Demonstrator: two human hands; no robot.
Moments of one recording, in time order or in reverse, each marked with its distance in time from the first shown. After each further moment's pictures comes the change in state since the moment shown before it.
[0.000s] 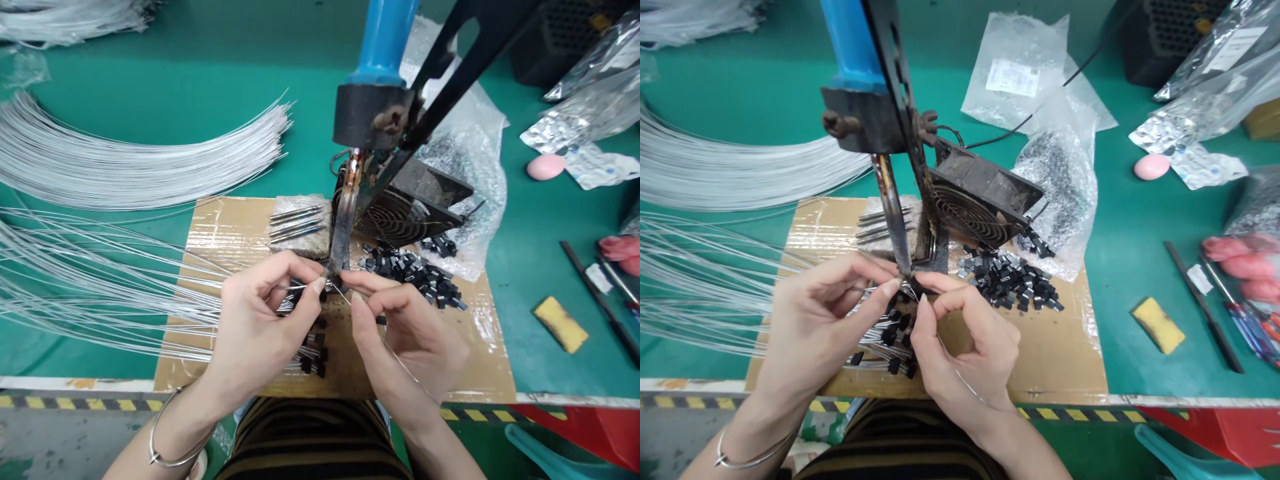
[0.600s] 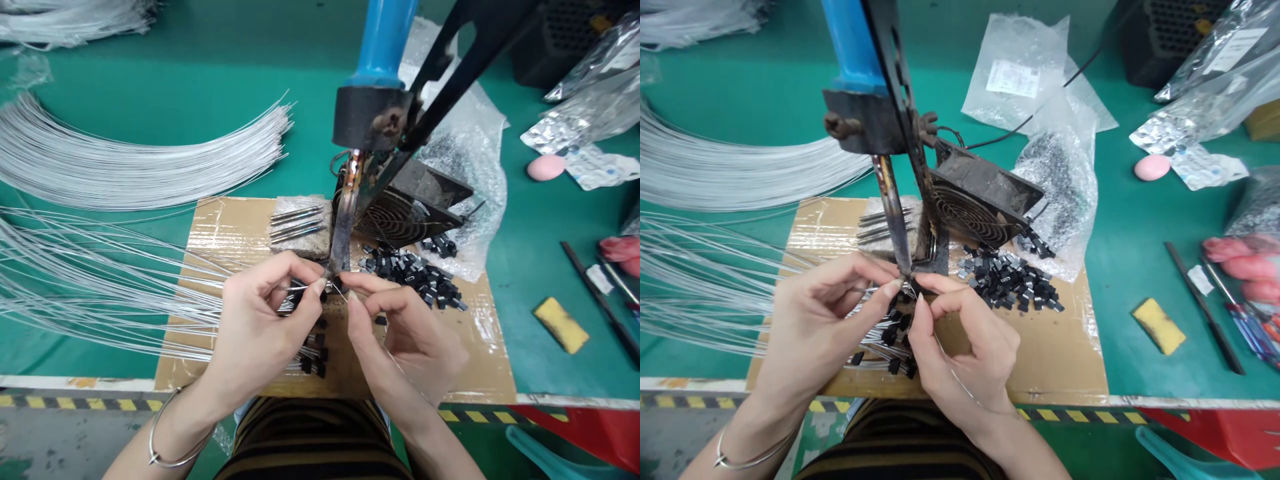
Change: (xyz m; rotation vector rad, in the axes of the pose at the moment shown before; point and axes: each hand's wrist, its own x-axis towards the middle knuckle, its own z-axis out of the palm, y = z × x) left_hand 0.000 -0.001 0.001 0.000 0.004 -0.006; right_hand -0.002 0.004 0.002 -0.065 0.014 -0.073
